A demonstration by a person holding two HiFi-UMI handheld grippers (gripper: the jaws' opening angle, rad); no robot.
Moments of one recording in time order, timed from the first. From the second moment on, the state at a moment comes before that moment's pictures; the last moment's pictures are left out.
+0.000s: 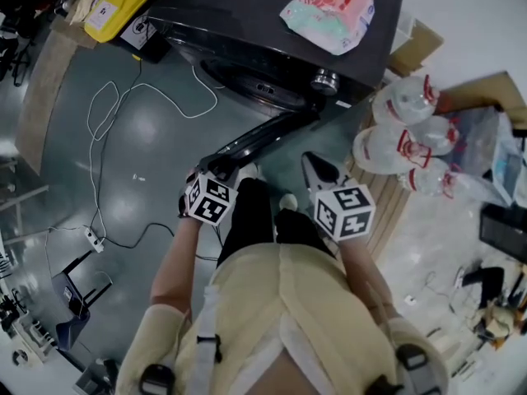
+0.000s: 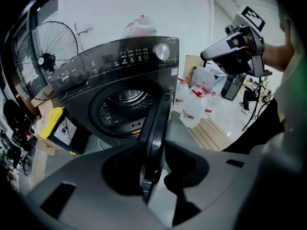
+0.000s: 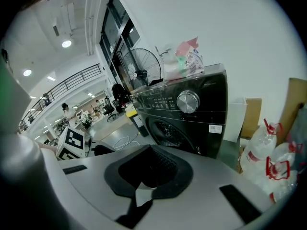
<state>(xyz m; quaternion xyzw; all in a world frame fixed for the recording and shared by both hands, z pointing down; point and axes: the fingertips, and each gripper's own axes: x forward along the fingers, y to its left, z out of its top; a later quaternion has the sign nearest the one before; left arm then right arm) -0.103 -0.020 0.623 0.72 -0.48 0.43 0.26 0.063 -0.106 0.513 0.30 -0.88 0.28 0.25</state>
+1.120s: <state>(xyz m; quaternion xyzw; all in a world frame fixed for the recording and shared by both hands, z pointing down) -0.179 -0.117 0.622 0.76 -0.39 0.48 0.17 0.001 -0.138 0.531 0.37 -0.84 0.29 0.27</state>
